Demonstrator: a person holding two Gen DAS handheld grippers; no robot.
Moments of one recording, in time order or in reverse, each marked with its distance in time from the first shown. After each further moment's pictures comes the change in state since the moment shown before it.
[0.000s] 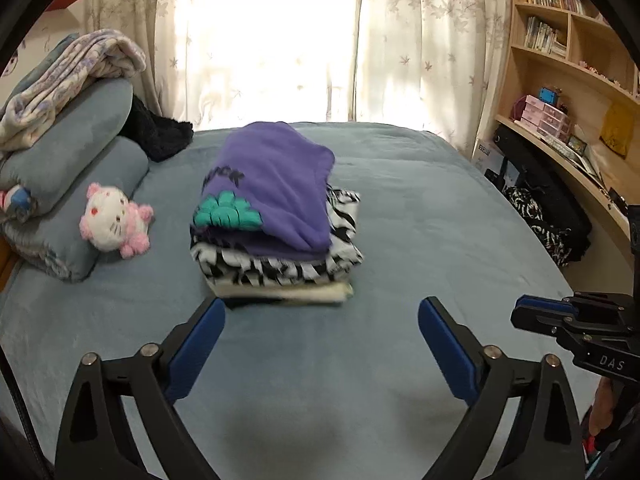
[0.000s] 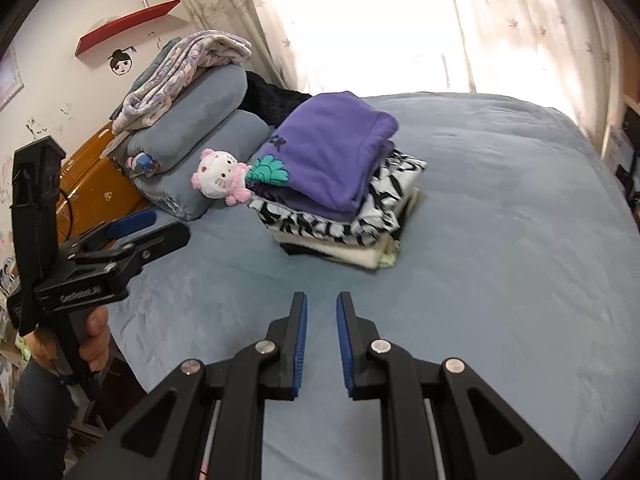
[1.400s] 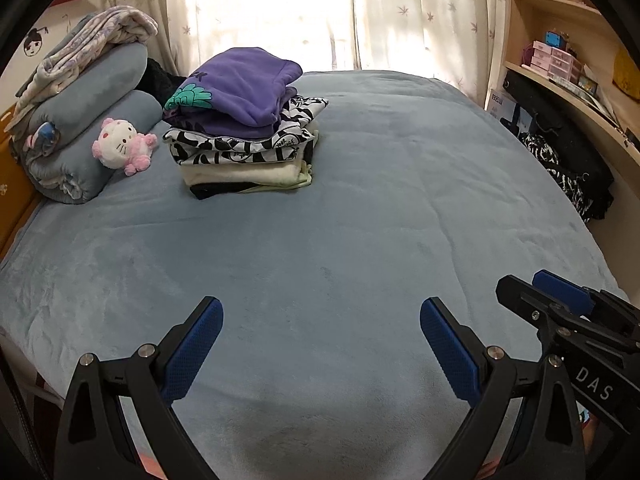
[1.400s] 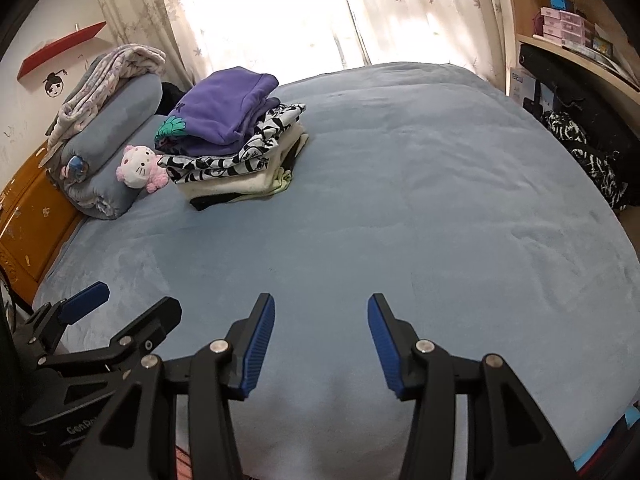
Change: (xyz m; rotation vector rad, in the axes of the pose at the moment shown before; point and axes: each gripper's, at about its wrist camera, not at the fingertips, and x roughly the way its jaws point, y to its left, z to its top) left arm 0.008 -0.157 -0.179 -0.009 0.097 0.144; right arm -0.038 -0.073 -0.183 0.184 -0.051 -0.237
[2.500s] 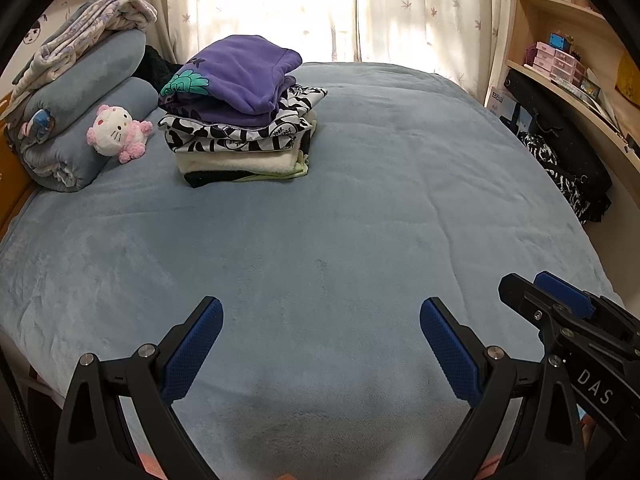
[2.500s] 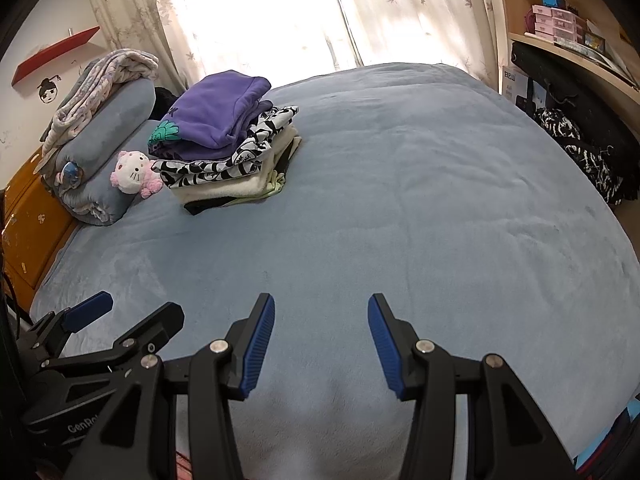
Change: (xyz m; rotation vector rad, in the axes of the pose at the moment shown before) left arm 0.007 0.001 -0.003 -0.027 0.029 -0.020; right arm 0.001 -0.007 0.001 0.010 -0.005 -0.011
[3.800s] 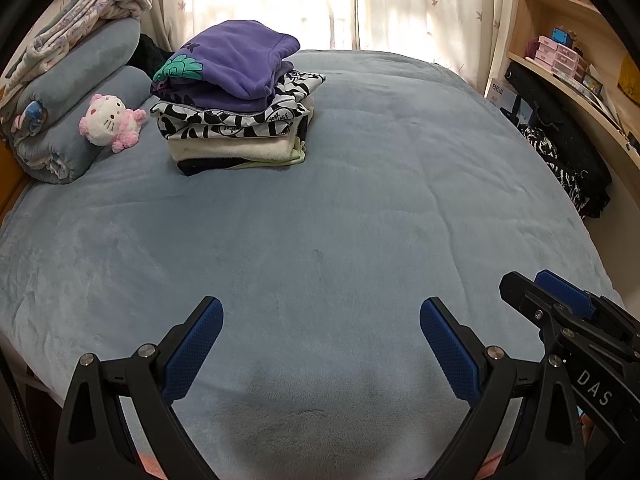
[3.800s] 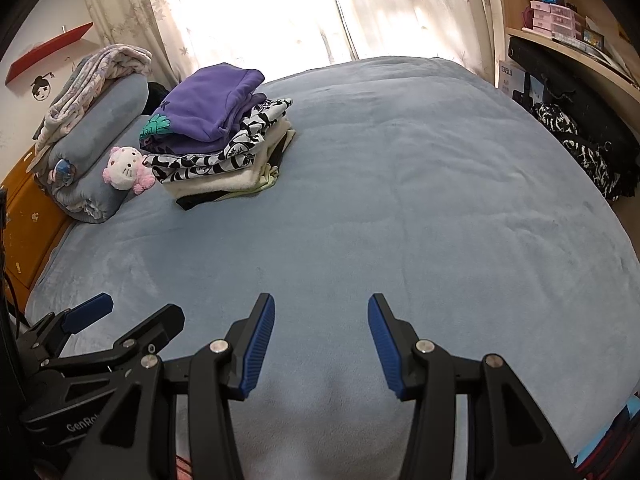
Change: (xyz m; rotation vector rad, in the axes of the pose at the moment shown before) left arm 0.018 0.004 0.002 0.001 0.047 -0.020; right arm 0.010 0.004 -0.005 0.017 0.019 -0.028
